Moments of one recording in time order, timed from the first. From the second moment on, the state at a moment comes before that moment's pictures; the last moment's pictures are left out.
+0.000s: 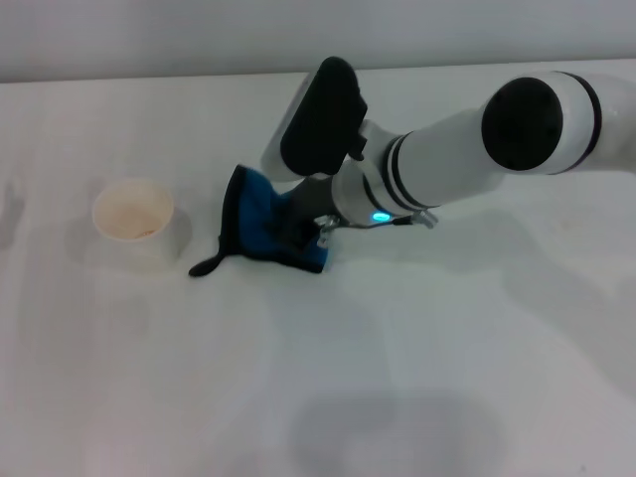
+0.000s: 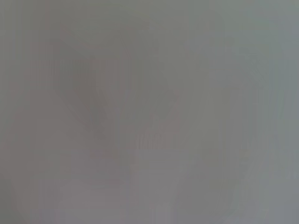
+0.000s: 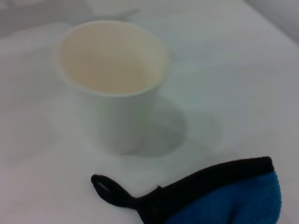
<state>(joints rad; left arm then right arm) -0.47 -2.08 2.83 0.07 -1.54 1.15 -0.33 0.90 2.03 -2.19 -0.60 1.34 0.47 -0.86</state>
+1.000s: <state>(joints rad) -0.46 -2.08 2.82 0.07 -1.54 1.15 -0.33 0.89 2.03 -2.24 -0.71 1.34 0.63 -0.93</state>
